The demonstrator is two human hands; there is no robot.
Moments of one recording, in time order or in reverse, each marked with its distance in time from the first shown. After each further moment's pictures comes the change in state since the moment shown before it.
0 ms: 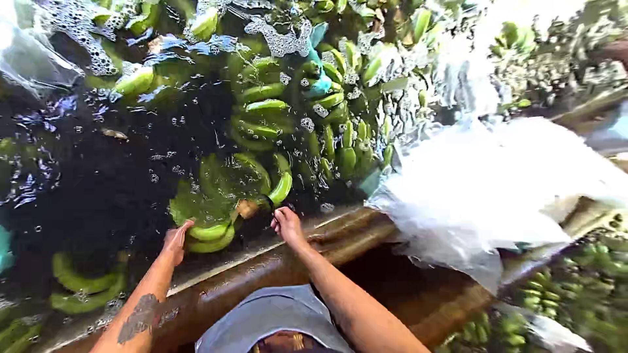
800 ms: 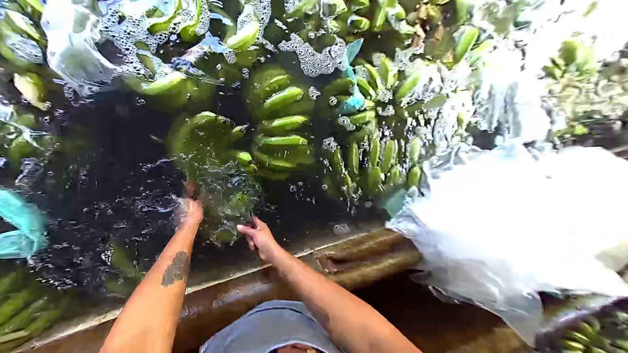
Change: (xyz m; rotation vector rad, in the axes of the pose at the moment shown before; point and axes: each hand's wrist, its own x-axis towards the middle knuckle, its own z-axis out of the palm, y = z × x) left_hand 0.024 0.086 0.020 0.830 0.248 0.257; right_hand 0.012 -0.043 0.102 0.469 -0.357 0.169
